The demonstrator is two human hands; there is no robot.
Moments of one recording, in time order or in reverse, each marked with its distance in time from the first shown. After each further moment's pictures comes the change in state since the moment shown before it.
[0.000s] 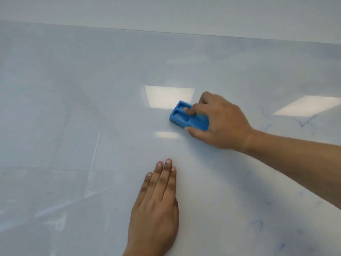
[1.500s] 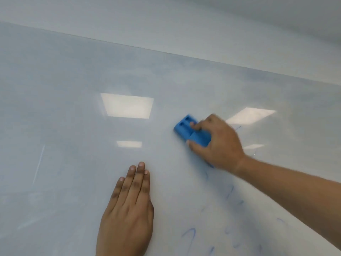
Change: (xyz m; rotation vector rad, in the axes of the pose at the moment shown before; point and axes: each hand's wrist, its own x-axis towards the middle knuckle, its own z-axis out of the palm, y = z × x) left_hand 0.037 0.064 0.035 0.021 0.065 0.063; right_hand -0.097 0.084 -0.050 -0.014 0.063 0.364
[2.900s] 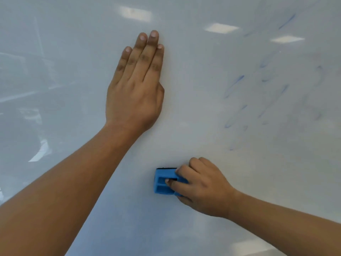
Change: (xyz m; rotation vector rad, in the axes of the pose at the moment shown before) left_hand -0.123 -0.010 -0.032 -0.102 -0.159 -0.019; right_hand -0.371 -0.160 0.013 0.177 -0.616 -0.482
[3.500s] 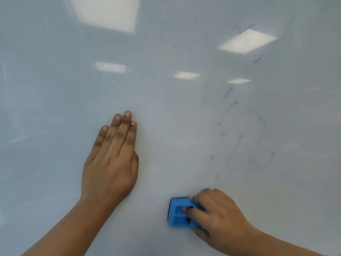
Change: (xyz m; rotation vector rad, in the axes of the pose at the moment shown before) left_hand 0.000 -0.004 0.001 -0.062 -0.012 0.041; right_hand -0.026 0.047 -0.045 -0.144 0.079 0.266
